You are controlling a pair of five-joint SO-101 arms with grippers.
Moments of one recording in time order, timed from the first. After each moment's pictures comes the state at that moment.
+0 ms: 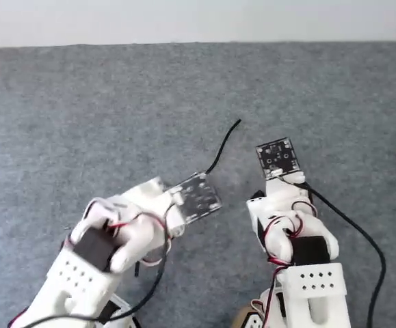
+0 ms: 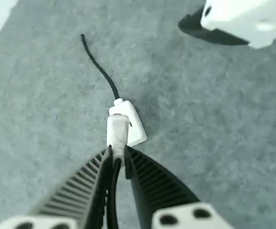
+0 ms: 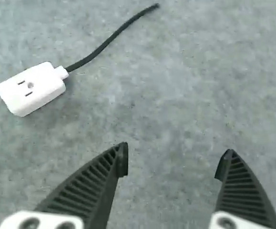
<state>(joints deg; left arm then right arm) 29.3 -52.7 48.5 69.1 -26.9 -6.9 -64.6 66.6 55.1 11.5</state>
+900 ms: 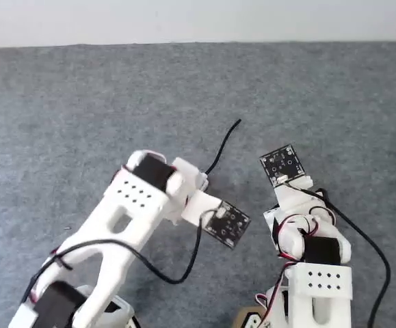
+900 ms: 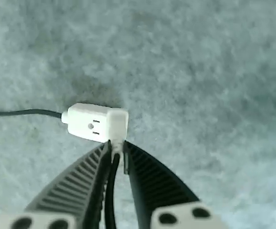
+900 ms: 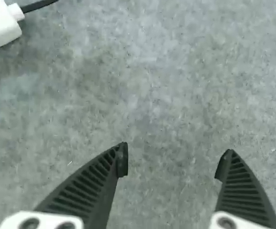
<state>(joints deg) 27.9 -12.9 20.8 84.7 -85.3 1.7 -64.6 67.4 60.0 26.9</state>
